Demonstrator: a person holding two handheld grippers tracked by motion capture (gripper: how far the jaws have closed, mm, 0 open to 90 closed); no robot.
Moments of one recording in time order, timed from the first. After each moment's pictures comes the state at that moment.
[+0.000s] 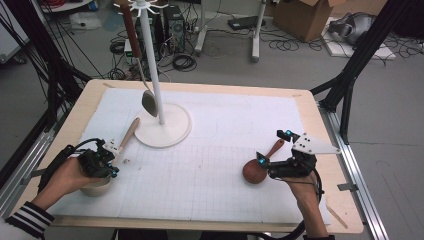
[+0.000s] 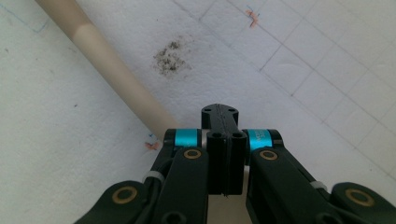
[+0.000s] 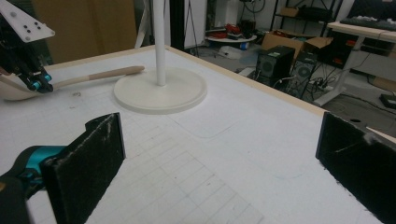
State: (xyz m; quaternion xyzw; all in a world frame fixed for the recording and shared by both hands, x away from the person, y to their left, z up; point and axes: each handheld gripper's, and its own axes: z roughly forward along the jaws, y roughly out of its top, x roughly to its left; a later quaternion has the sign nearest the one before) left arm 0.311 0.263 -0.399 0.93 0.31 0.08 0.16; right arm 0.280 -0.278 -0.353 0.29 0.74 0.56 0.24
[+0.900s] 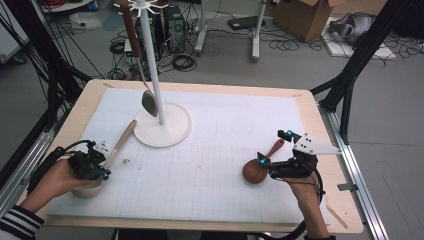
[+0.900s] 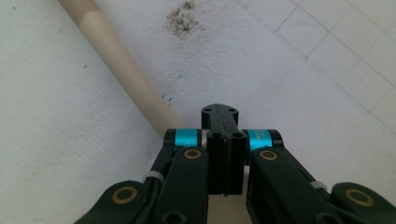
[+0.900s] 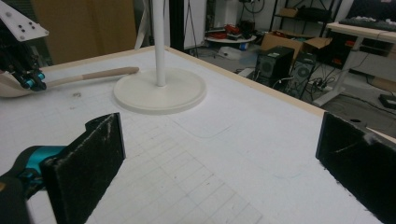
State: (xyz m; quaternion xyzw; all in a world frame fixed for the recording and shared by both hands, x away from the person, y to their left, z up) left arm 0.305 0.284 -0.398 0.93 0.32 0.08 0.15; right arm 0.278 -0.280 -0.352 0.29 0.73 0.56 0.25
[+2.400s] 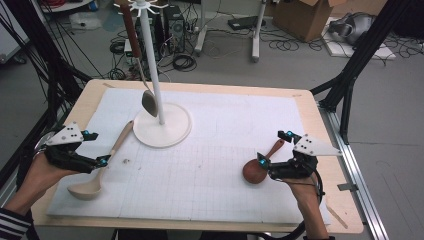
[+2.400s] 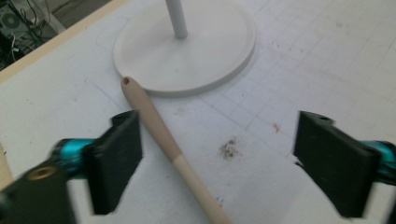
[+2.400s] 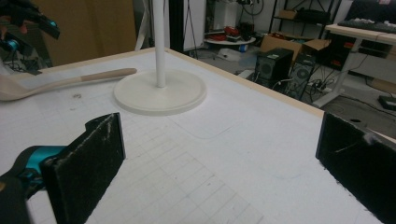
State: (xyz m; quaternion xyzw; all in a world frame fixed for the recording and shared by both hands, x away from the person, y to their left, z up) left arm 0.300 0.319 -0.356 0.84 0.28 0.21 0.42; right arm 0.277 -0.280 -0.354 0.29 0.73 0.56 0.25
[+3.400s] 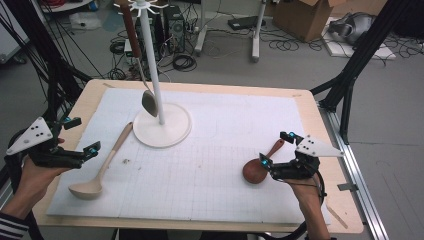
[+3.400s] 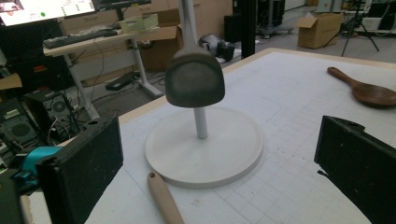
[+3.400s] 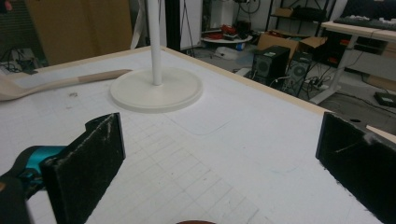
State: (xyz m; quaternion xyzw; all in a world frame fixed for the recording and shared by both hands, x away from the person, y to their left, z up) left arm 0.283 0.335 -0.340 0.72 0.27 0.29 0.57; right arm 0.275 -0.285 -0.356 0.30 0.73 0.56 0.25
